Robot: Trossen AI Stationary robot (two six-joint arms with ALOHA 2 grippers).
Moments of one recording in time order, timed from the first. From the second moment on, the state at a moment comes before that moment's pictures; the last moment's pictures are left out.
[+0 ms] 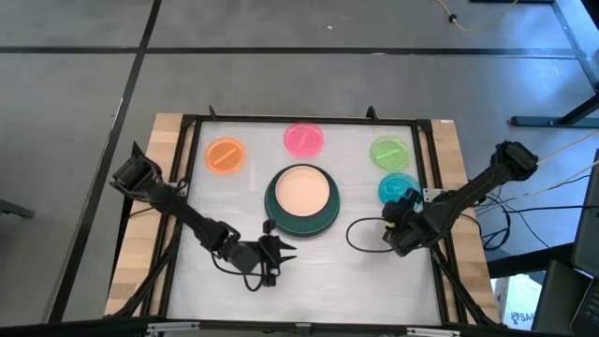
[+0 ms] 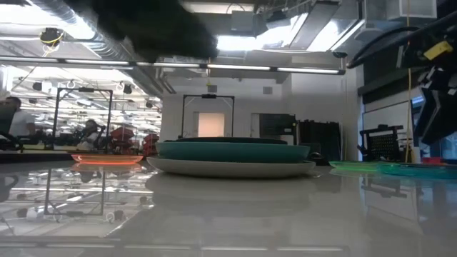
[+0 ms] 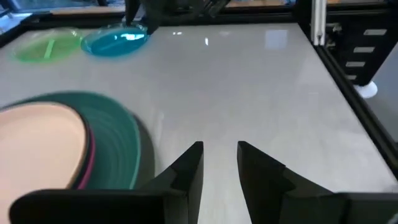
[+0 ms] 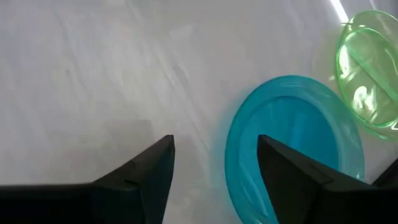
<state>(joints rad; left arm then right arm) -0.56 1.70 0.87 0.32 -0.60 -0.28 0.65 1.23 0.66 -1.03 0.53 1.07</state>
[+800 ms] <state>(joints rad) -0.51 1.65 0.62 0.62 -0.53 -0.36 0.49 1.21 0.41 -0.74 0.41 0.99</state>
